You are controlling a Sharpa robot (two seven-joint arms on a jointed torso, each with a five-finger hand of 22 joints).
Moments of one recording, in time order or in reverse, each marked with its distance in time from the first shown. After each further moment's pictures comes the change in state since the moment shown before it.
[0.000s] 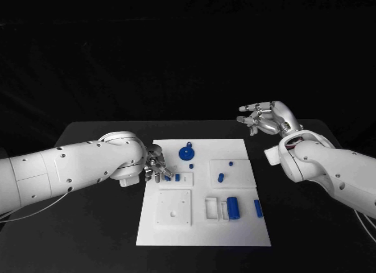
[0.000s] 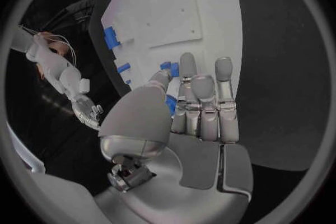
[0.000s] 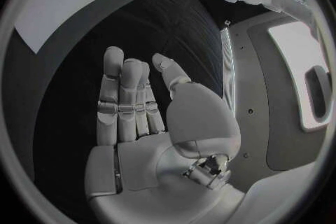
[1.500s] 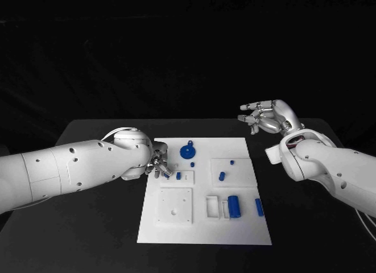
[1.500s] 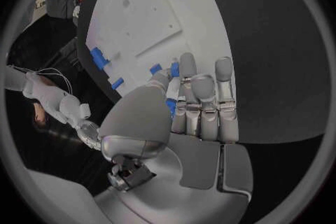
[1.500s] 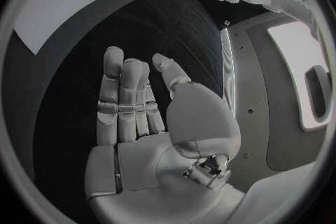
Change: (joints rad) left arm 0.002 0.038 -0.011 -0.023 -0.245 0.050 0.034; left_hand 0.007 -0.002 -0.001 -0.001 -0.002 0.001 0.000 0.008 -0.009 0.002 -0.002 0.012 0.004 0.000 0.003 0.004 -0.004 0.000 0.000 0.000 0.006 0.000; right arm -0.001 0.002 0.000 0.000 0.000 0.001 0.000; right_hand 0.000 0.000 0.000 0.000 0.000 0.000 0.000 0.000 0.000 0.000 0.000 0.000 0.000 0.000 0.000 0.000 0.000 0.000 0.000 0.000 0.000 0.000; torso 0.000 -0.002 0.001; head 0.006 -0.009
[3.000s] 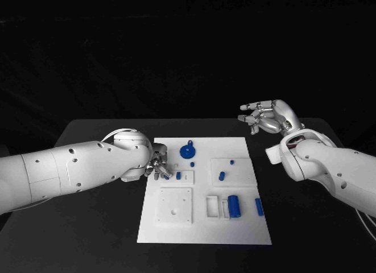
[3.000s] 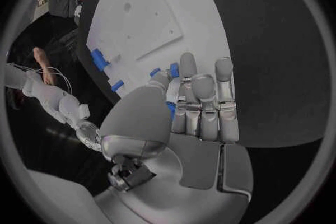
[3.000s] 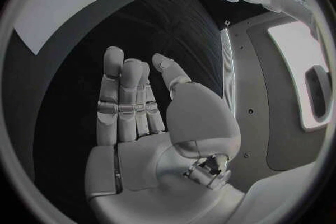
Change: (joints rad) left arm -0.005 -0.002 -0.004 0.003 0.019 0.007 -0.009; left_hand 0.000 0.000 0.000 0.000 -0.001 0.000 0.000 0.004 0.003 -0.002 0.002 0.000 0.000 -0.001 0.002 0.000 -0.003 0.000 0.000 0.000 0.000 0.000; right arm -0.001 -0.001 0.000 0.001 0.000 0.002 0.001; right_hand 0.000 0.000 0.000 0.000 0.006 0.000 0.000 0.000 0.000 0.000 0.000 0.000 0.000 0.000 0.000 0.000 0.000 0.000 0.000 0.000 0.000 0.000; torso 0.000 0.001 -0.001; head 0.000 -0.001
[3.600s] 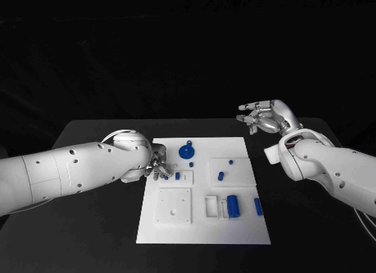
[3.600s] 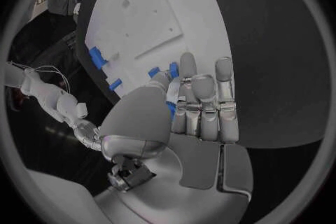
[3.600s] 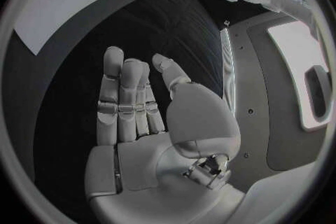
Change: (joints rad) left arm -0.005 0.010 -0.001 -0.013 0.010 -0.016 -0.008; left_hand 0.000 0.000 0.017 0.017 -0.056 -0.002 -0.002 0.014 0.007 0.002 -0.002 0.010 0.002 0.006 -0.002 0.000 -0.003 0.000 0.000 0.000 0.000 0.001; right arm 0.000 -0.001 0.000 0.002 0.000 0.001 0.000; right_hand -0.004 0.004 0.000 0.000 0.000 0.000 0.000 0.000 0.000 0.000 0.000 0.000 0.000 0.000 0.000 0.000 0.000 0.000 0.000 0.000 0.000 0.000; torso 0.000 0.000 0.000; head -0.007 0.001
